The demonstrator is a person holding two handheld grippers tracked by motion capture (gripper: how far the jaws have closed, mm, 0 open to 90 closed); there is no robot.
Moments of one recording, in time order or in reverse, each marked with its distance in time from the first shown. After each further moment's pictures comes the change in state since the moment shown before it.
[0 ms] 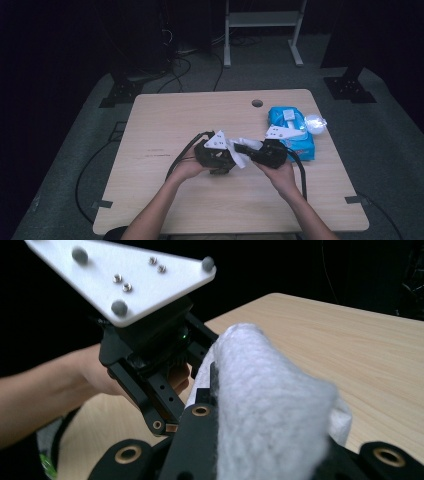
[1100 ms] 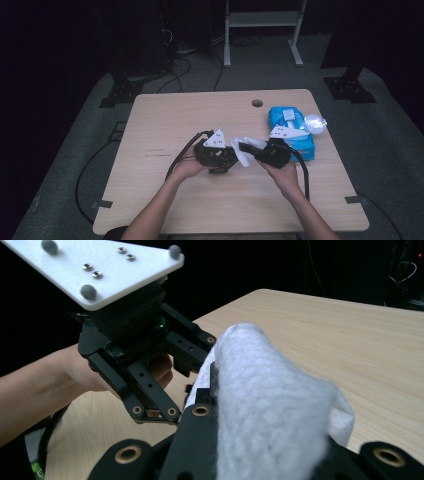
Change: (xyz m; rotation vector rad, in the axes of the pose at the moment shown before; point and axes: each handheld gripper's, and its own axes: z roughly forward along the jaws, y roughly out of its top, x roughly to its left) left arm 0.003 -0.002 0.001 -0.004 0.010 -0.012; right arm -0.013 -0.008 -0.006 -0.007 -0.027 0.039
